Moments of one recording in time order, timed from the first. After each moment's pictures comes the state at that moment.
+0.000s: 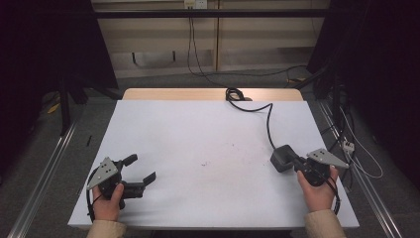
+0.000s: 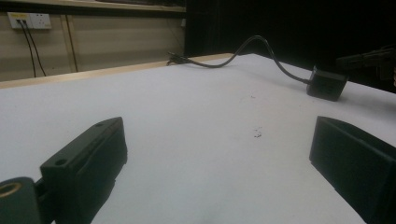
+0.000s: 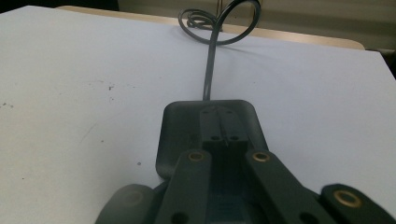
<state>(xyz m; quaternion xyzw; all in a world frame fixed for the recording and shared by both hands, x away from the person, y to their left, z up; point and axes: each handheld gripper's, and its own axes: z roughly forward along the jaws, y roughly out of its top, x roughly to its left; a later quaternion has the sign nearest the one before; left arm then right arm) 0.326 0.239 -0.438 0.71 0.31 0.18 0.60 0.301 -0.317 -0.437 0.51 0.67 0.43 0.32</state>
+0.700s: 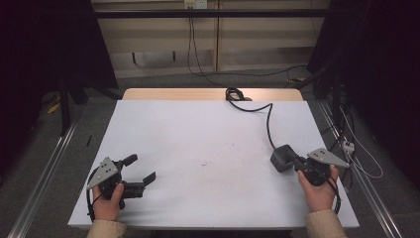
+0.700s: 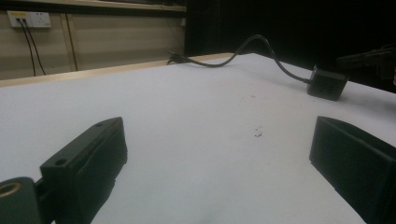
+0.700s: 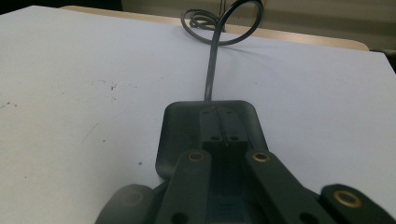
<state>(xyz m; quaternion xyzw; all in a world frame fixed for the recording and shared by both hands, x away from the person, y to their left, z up) 0.327 0.239 -0.439 0.71 0.31 0.18 0.60 0.302 -0.319 -0.437 0.51 0.67 0.44 0.31</state>
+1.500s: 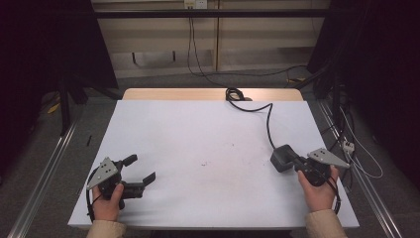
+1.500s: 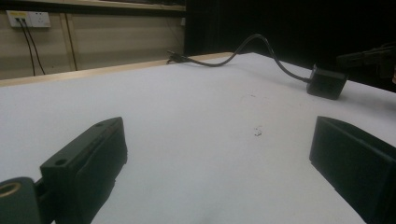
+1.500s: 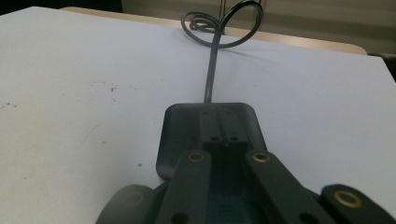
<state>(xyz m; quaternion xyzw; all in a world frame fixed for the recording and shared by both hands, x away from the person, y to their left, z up) 0.326 0.240 -0.439 0.71 0.31 0.18 0.60 0.302 -0.319 -0.436 0.51 0.67 0.44 0.32</state>
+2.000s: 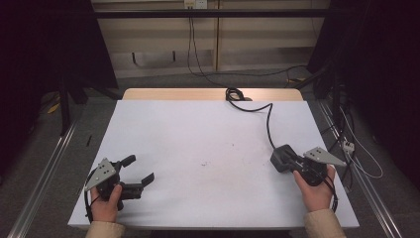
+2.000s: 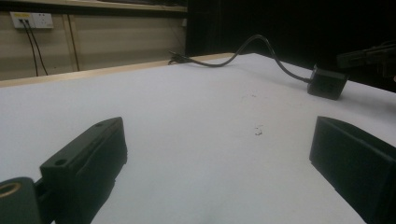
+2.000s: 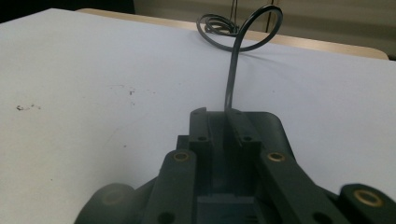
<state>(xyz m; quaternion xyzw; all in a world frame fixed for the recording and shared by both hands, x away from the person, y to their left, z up) 0.324 0.243 -0.439 0.71 0.31 0.18 0.60 0.303 -0.308 -0.431 0.50 0.68 0.45 0.30</state>
